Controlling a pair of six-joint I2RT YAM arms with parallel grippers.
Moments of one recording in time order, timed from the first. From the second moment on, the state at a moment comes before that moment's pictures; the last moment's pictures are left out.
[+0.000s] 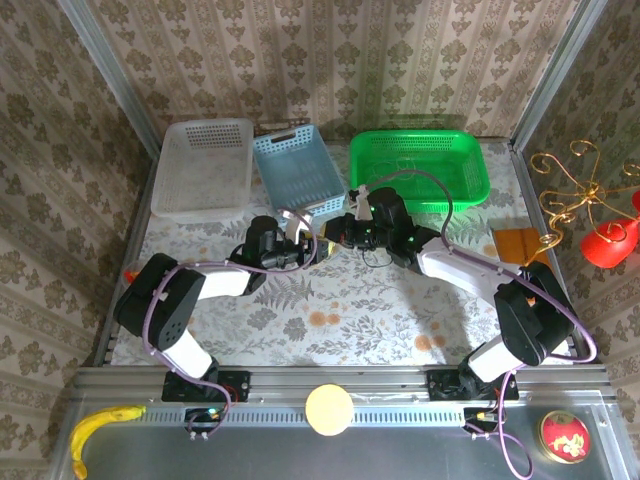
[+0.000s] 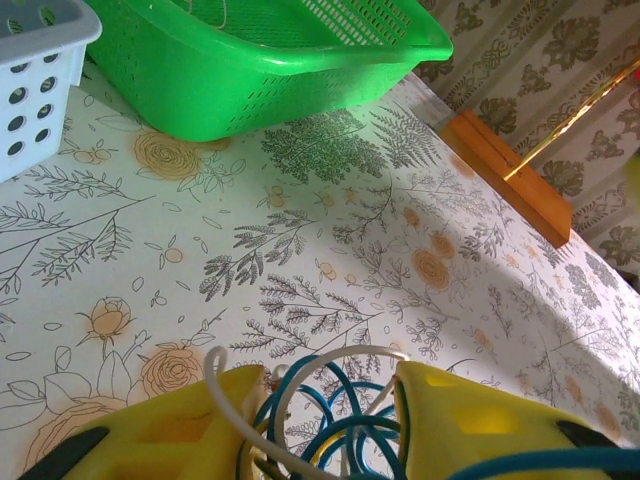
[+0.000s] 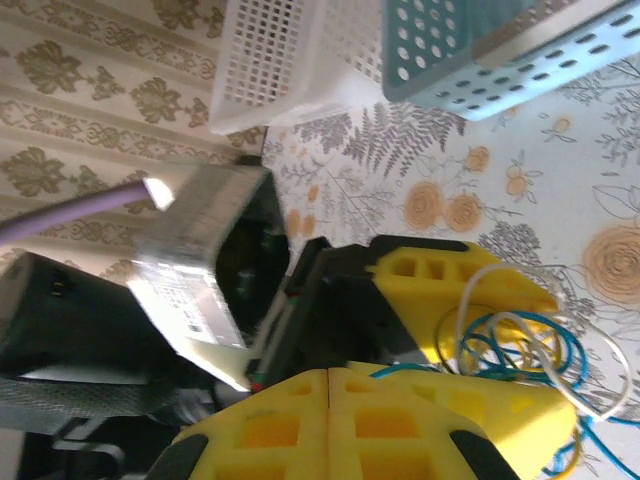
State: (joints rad) left arm -0.58 1.62 0.61 0.65 0.57 -0.35; right arm 0.58 1.52 0.97 0.10 -0.46 0.90
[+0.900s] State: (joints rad) left arm -0.54 1.77 0.48 0.79 0.55 -0.37; right arm 0.43 1.33 1.35 0.04 -0.51 0.95
